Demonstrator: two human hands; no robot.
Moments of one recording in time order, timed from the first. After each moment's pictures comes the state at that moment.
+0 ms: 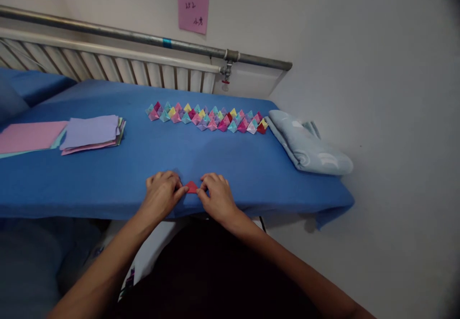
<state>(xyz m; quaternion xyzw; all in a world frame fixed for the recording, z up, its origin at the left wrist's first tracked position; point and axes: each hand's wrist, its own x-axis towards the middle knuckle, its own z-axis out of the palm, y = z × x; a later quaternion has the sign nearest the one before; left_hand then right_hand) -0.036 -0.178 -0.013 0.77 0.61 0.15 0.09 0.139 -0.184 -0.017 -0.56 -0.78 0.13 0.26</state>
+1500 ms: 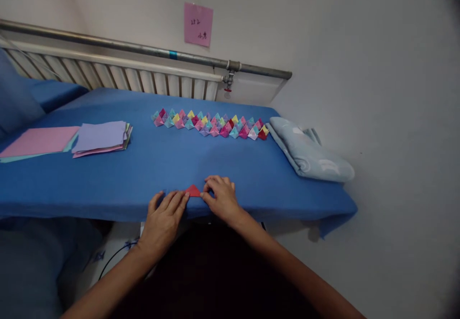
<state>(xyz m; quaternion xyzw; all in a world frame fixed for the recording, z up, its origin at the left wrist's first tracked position) -0.034 -0.235 -0.043 0.84 0.49 0.20 -0.12 0.151 -0.177 -0.020 -0.56 -0.77 0.16 0.25</state>
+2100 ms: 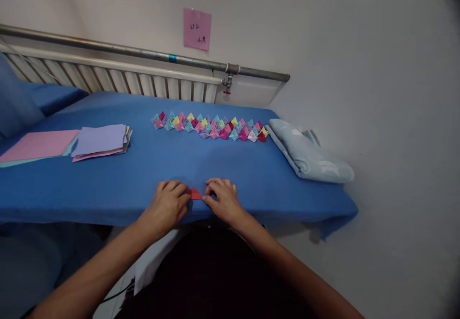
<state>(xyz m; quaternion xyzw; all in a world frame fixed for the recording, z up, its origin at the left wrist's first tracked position) -0.042 -0.194 -0.011 0.89 0.41 0.17 -0.07 0.155 -0.175 -0.019 -0.56 -0.77 0.18 0.24</state>
